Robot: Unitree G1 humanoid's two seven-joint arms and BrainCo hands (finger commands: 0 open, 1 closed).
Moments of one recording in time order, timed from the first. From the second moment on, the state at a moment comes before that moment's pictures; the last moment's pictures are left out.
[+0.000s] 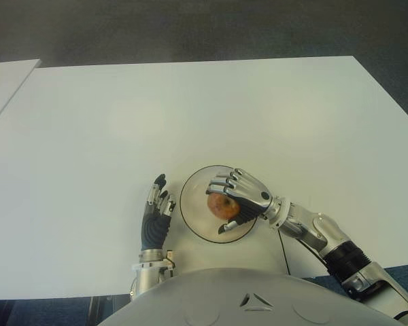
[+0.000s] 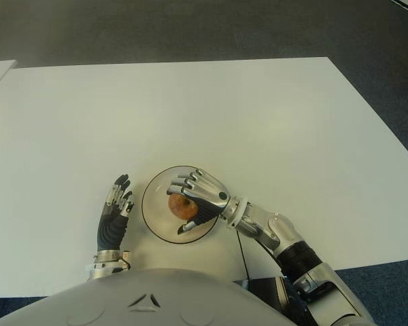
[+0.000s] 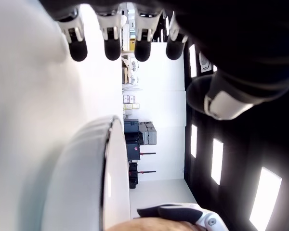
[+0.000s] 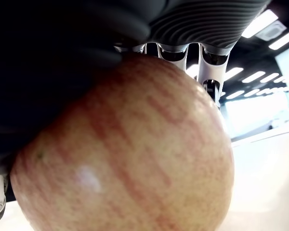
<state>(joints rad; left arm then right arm) 0.69 -0.07 -0.18 -0.04 0.14 -0.54 0.13 -0.06 -0.53 0.53 0.13 -1.00 -0.74 -0.37</state>
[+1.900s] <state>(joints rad) 0.68 -0.08 -0.22 -0.05 0.16 -0.51 0.15 -0.10 -0.66 0.47 -0.15 -0.81 -0.68 0.26</state>
